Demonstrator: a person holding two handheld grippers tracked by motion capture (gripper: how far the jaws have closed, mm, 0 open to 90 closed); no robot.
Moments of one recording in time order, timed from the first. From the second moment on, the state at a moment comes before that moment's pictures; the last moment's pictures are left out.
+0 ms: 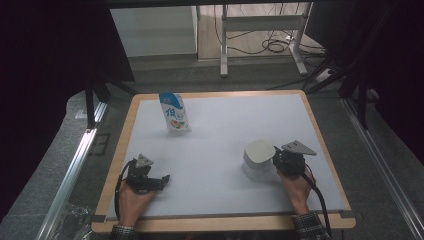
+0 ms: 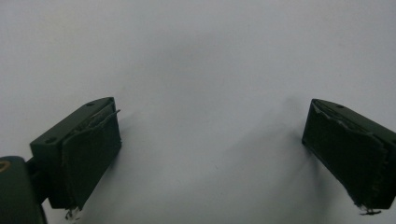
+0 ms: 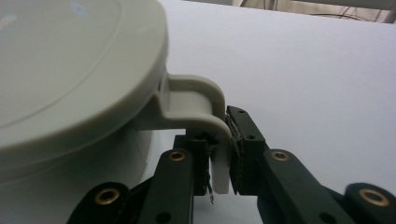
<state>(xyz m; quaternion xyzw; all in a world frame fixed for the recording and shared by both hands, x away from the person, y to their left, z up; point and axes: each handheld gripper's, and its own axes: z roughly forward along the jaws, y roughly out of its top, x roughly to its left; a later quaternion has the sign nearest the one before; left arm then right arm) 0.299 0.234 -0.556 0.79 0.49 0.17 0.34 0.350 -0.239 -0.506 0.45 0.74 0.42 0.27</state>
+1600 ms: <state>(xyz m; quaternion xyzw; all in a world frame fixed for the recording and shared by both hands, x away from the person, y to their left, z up) 0.299 0.234 -0.556 0.79 0.49 0.17 0.34 0.350 -0.249 -0.428 0.38 0.79 0.44 0.19</state>
